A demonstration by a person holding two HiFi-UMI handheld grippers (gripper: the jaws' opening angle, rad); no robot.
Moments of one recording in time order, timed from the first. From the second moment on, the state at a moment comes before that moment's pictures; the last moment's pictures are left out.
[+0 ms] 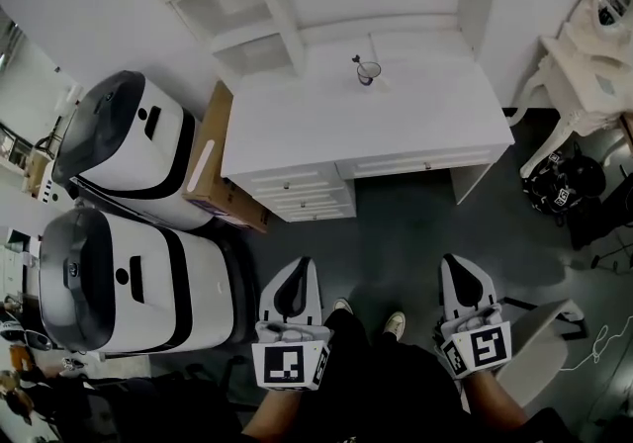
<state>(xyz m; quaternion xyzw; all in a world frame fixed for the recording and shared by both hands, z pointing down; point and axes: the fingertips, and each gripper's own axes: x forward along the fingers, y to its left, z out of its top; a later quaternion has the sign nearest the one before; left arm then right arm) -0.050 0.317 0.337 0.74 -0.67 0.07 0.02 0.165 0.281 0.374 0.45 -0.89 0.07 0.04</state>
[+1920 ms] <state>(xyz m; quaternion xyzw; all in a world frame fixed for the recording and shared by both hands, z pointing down) -0.136 0.067 0.350 0.80 -0.60 0.05 0.04 0.055 0.052 0.373 0.50 -0.86 0.10 0.04</state>
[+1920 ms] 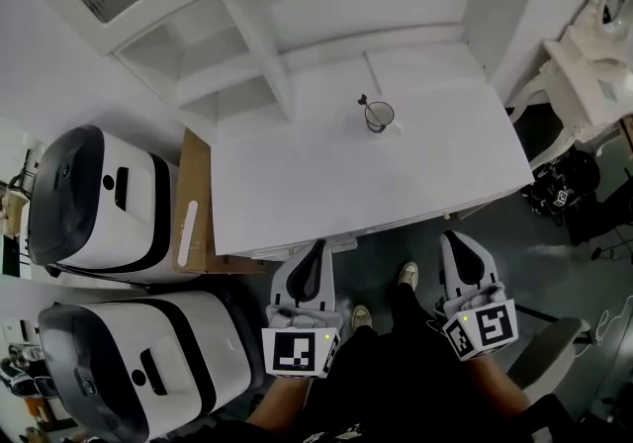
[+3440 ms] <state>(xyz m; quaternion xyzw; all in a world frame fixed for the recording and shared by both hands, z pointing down) -0.075 -0.158 0.379 0.78 -0.61 0.11 0.09 0.105 -0.157 0.381 0.46 -0.88 0.12 0.05</state>
